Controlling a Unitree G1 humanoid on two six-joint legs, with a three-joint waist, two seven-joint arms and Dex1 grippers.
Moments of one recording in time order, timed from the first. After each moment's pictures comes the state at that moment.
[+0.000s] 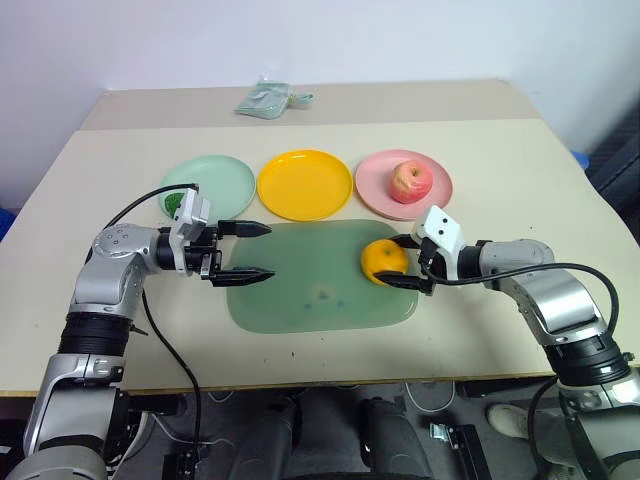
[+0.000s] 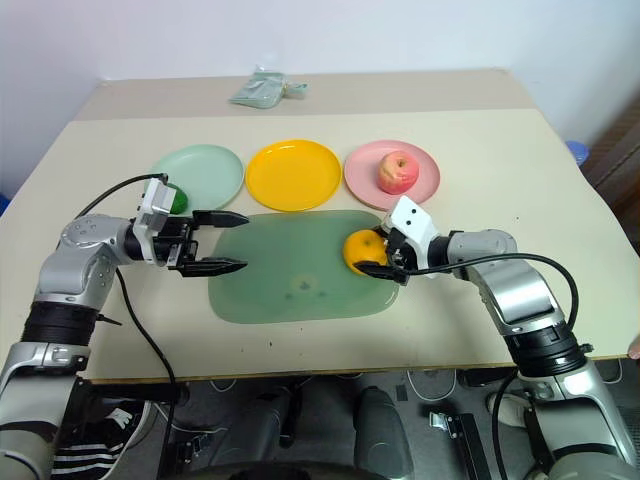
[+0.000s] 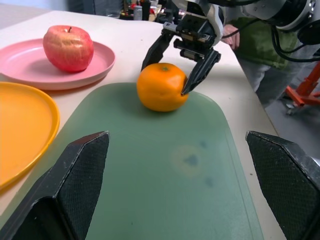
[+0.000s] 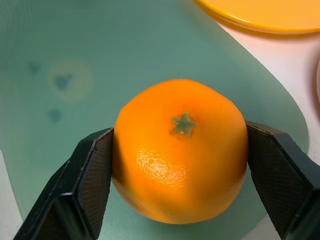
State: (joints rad) left arm -0.56 0.64 0.02 0.27 -0.47 0.22 -1.48; right arm -0.47 -0.68 0.14 -0.12 0.30 0.62 0.94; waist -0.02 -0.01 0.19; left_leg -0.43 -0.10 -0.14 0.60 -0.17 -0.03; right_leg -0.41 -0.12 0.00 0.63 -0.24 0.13
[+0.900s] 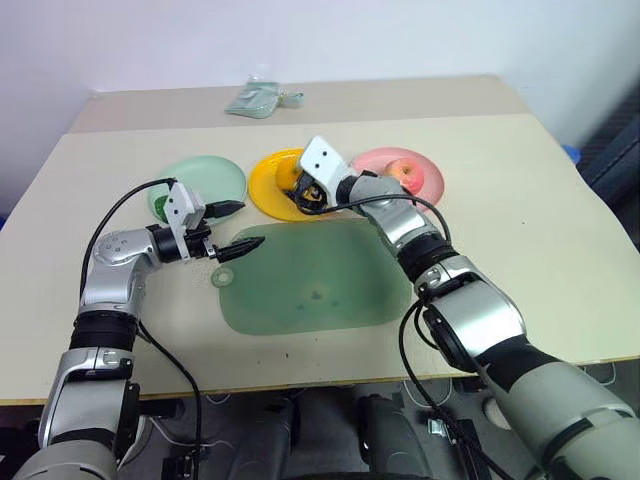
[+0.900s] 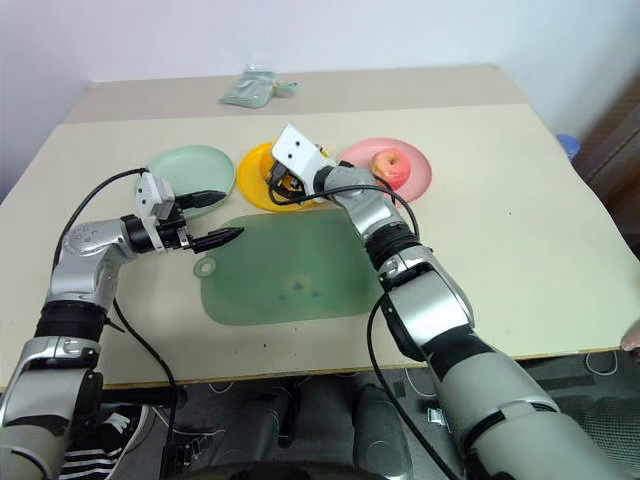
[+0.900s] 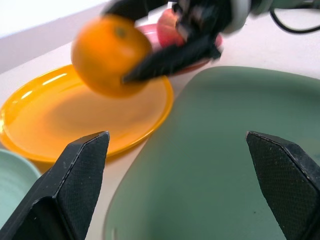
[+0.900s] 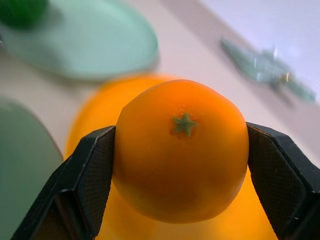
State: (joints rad) left arm -0.58 0.59 0.07 0.50 -0.34 -0.03 -1.19; right arm -1.18 -0.09 0.27 1.14 -0.12 -0.14 0.48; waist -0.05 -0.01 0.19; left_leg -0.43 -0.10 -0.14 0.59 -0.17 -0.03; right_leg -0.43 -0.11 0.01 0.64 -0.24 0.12
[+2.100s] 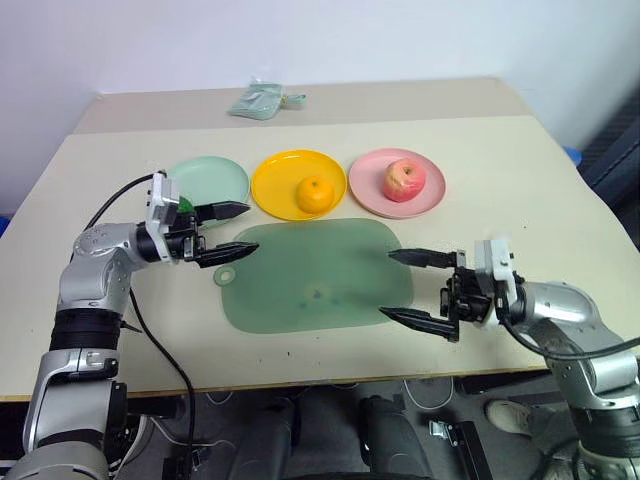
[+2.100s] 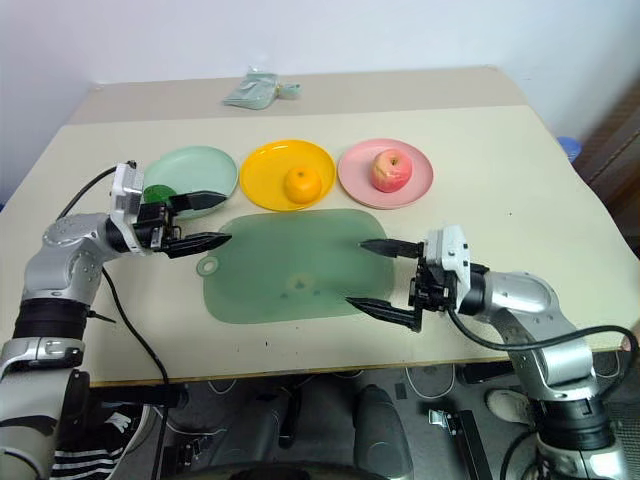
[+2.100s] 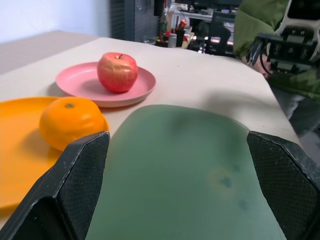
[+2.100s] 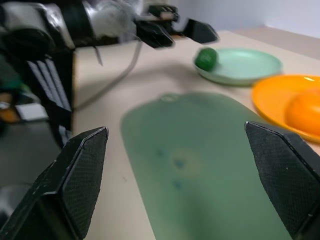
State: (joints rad) left arm -0.58 0.64 0.11 0.41 -0.52 0.19 -1.45; right arm -0.10 -0.65 -0.10 -0.36 0.57 0.29 1.12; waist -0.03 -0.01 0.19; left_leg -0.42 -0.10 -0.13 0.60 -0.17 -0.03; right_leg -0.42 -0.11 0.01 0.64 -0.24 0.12
